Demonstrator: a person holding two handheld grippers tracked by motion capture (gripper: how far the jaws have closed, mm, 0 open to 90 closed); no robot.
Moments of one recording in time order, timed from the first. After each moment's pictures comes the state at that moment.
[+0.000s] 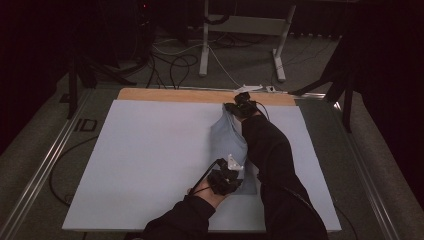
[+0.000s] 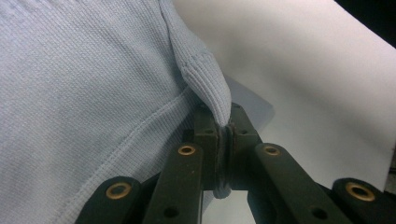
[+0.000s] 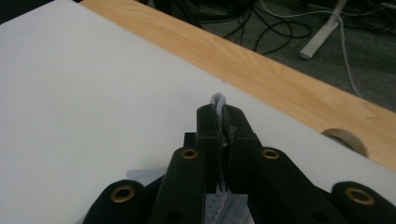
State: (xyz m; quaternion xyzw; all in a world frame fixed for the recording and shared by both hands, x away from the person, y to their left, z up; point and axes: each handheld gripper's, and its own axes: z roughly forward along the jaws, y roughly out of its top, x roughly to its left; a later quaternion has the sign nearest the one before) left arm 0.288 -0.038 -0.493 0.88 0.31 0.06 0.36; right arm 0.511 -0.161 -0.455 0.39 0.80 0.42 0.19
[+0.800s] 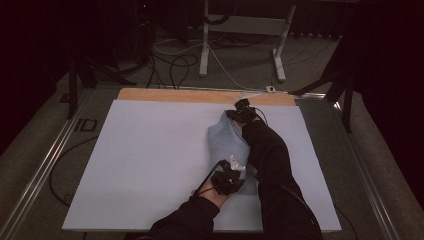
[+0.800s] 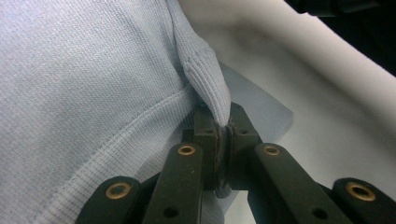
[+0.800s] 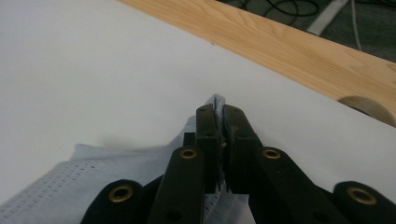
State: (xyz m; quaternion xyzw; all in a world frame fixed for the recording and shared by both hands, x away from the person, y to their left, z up) left arm 0.296 -0.049 -0.512 0.87 0.32 0.06 0.36; right arm 0.529 -0.172 -0.499 0.40 0.81 0.40 0.18
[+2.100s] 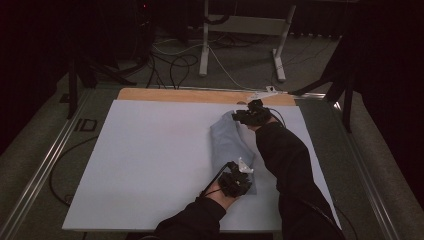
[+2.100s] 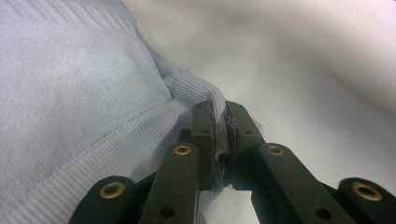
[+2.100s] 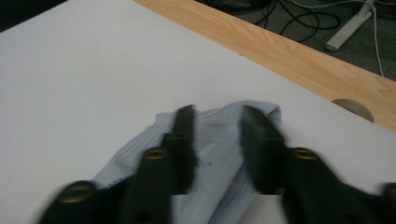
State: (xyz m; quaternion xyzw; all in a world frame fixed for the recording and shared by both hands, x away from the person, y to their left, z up) left arm 0.291 -0.070 -0.509 0.88 0.31 0.05 0.36; right arm 0.476 -0.200 -0.448 0.36 0.81 0.43 0.15
